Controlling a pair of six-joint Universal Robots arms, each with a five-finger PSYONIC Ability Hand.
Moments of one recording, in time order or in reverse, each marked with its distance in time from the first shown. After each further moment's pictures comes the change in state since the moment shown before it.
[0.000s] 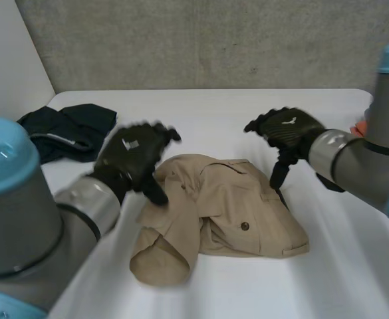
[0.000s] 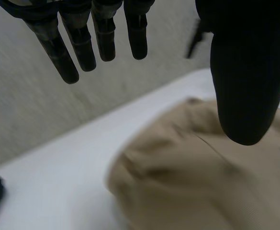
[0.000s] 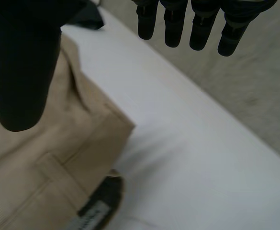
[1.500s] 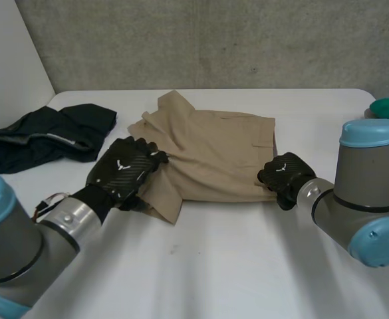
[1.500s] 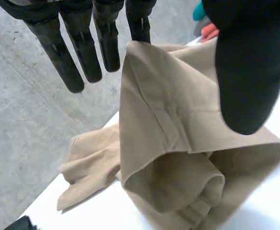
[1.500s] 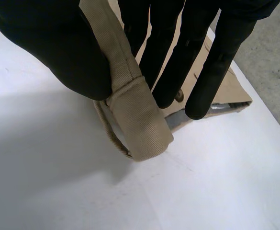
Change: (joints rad) left arm 0.293 -0.023 -0.320 0.463 0.430 0.393; right arm -0.012 0.071 0.296 -0.314 0.075 -0.280; left_hand 0.093 0.132 0.132 0.126 0.135; right_hand 0.878 0.964 0.983 0.987 0.953
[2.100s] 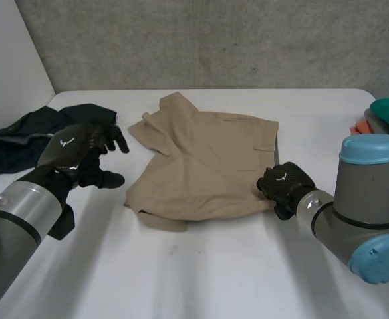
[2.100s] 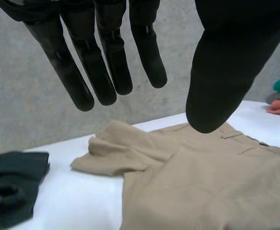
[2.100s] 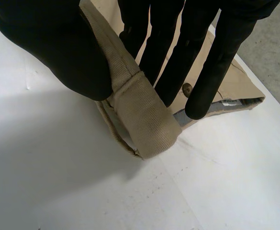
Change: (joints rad) left arm 0.004 0.245 0.067 -0.332 -0.278 -0.577; right arm 0.004 -0.021 0.102 -0.078 0.001 0.066; left_hand 0.326 0.303 0.299 0.311 0.309; right_hand 0.000 0.000 0.000 0.000 0.000
